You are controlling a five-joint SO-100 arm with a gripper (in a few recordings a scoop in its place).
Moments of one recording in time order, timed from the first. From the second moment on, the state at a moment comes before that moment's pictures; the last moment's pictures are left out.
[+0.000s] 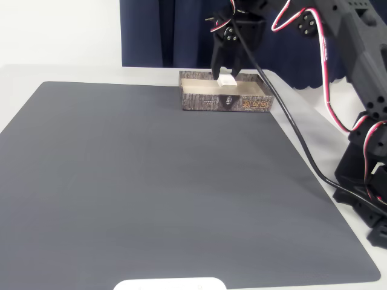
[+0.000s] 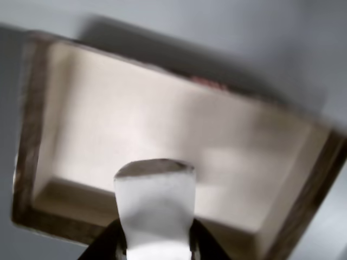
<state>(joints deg) 76.6 42.6 14.2 104.2 -0.9</state>
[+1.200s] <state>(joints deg) 77.2 32.9 3.2 101.3 -72.6</state>
